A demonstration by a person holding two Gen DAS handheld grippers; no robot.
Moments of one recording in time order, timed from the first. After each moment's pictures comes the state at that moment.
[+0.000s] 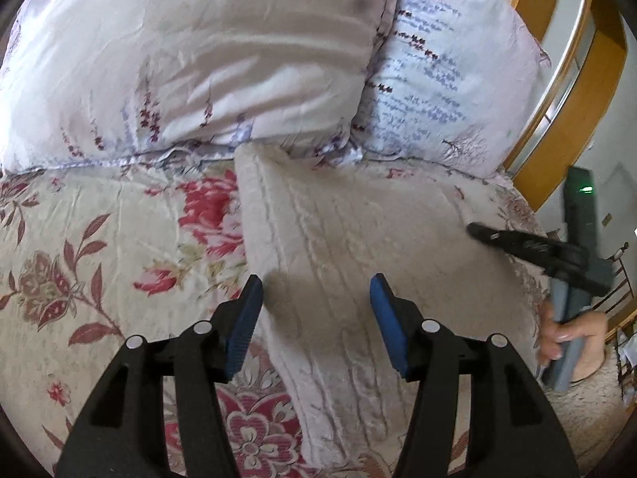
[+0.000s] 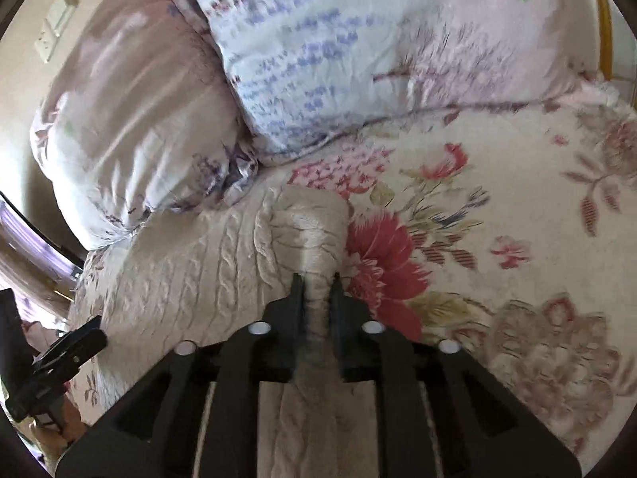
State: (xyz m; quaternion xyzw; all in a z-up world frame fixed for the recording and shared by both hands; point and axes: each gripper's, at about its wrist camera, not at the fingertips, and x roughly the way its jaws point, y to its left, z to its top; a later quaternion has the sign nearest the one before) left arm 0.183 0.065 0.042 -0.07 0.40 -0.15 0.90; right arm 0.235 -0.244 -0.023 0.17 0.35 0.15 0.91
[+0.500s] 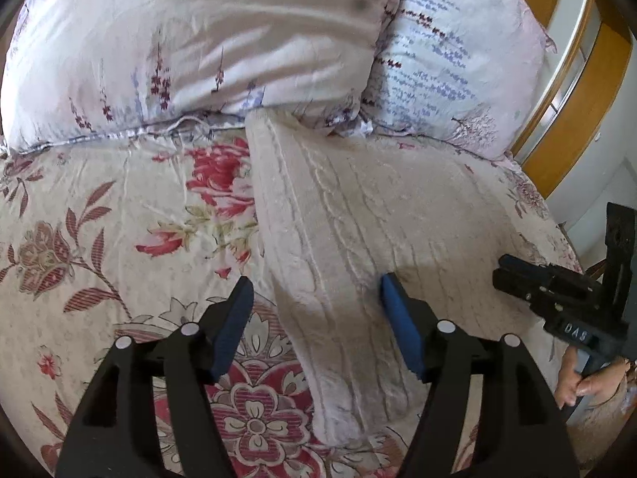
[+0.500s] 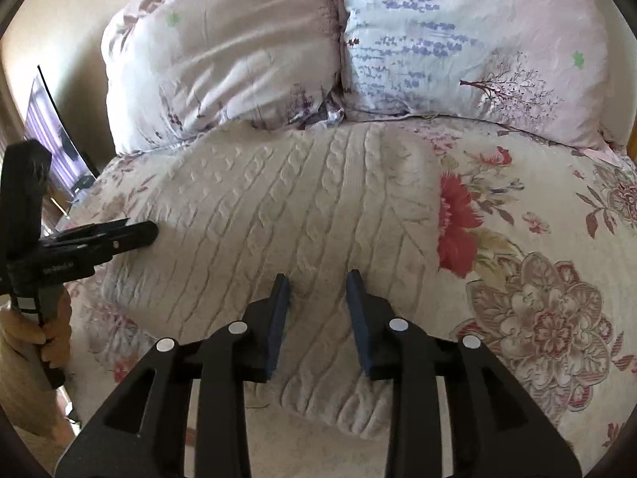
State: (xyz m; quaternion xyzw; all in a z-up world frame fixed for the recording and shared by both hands) left arm 0.172 0.065 0.019 -0.07 0.42 -0.14 0.89; right arm 0.171 -0.187 -0.041 0.03 0.33 0.22 0.92
